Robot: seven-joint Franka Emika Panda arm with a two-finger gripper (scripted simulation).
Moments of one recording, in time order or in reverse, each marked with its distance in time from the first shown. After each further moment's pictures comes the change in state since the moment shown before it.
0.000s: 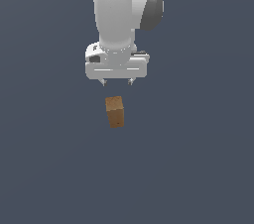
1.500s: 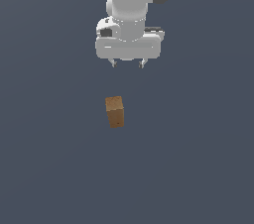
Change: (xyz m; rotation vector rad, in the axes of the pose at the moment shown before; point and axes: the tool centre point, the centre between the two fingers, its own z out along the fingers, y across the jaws) arm -0.032 -0.040 -0.057 0.011 -0.016 0.074
